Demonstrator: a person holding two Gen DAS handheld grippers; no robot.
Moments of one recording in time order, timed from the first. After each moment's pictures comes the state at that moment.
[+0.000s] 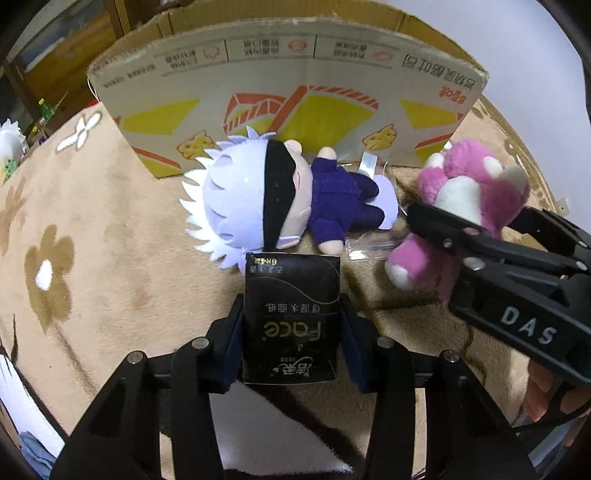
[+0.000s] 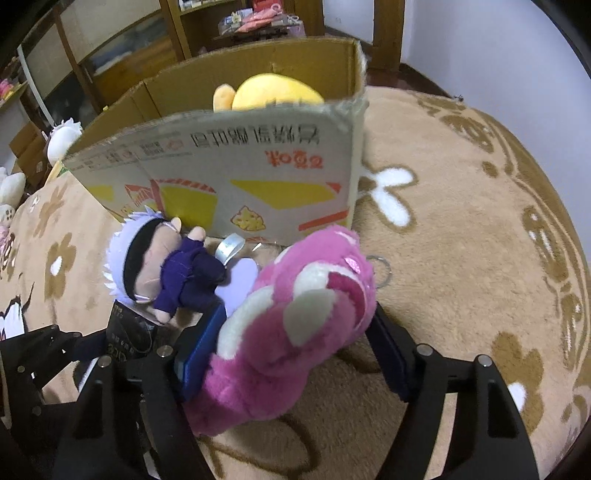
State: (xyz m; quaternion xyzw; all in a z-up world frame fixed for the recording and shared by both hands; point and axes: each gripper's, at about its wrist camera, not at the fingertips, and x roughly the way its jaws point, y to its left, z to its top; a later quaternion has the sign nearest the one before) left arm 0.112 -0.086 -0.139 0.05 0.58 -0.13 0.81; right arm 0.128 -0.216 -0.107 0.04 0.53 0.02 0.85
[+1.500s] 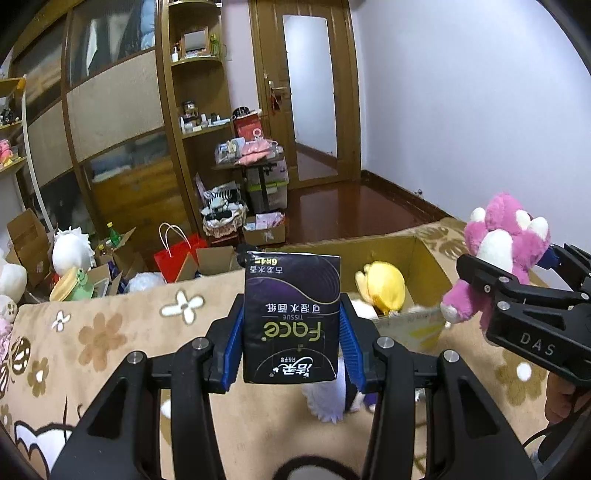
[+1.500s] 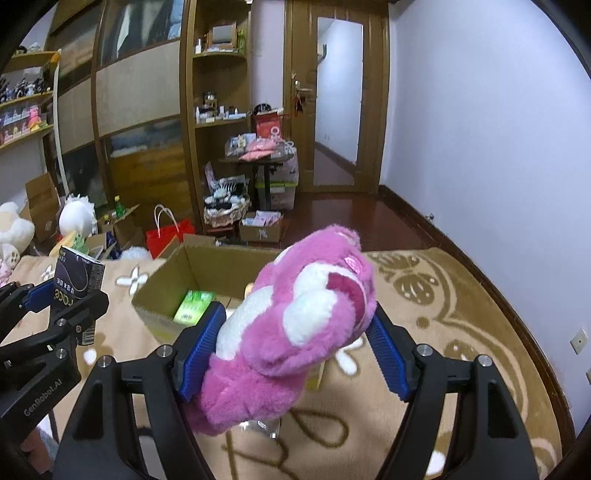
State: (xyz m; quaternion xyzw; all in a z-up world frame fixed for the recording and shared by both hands) left arm 0.098 -0.041 0.027 0.07 0.29 -0.07 0.95; right arm 0.107 -0.207 0.040 0.00 0.31 -0.01 0.95
